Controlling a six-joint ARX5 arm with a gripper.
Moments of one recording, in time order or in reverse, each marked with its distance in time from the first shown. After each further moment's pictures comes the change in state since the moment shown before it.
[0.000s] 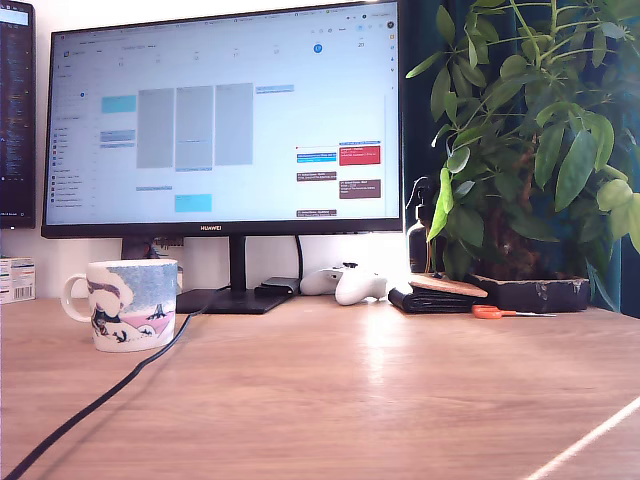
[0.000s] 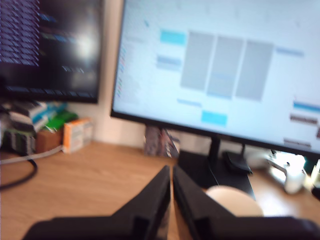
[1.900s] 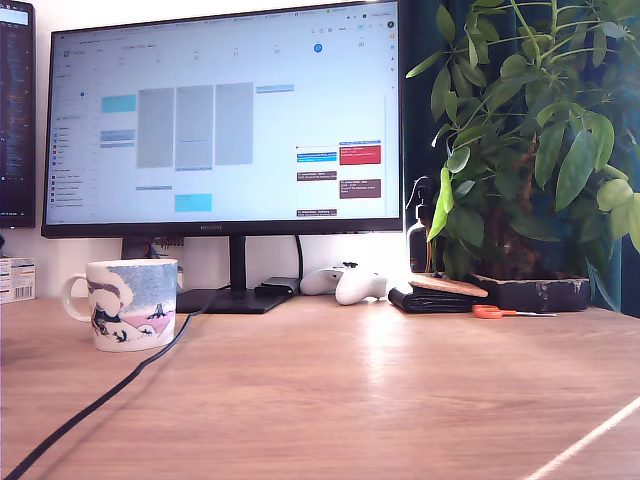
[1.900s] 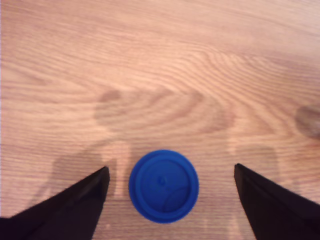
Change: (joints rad) arm 0.130 1.582 0.708 -0.219 0.095 0.129
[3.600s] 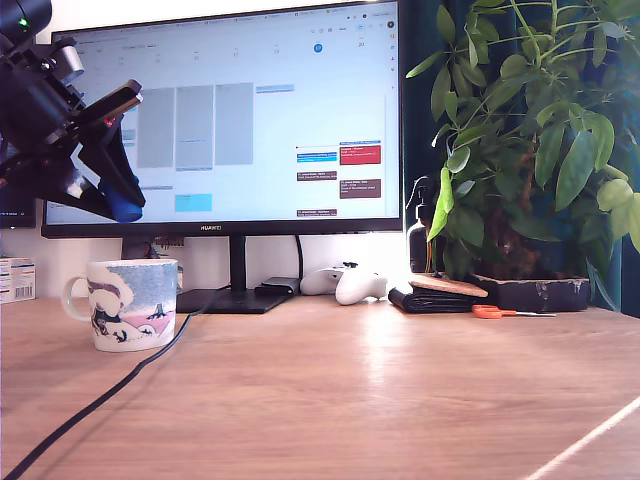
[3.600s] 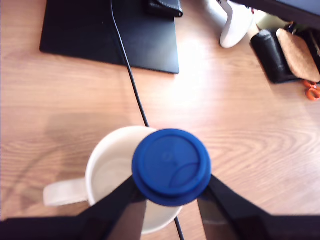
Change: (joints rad) arm -0.303 -0.106 0.248 -0.132 0.236 -0.131
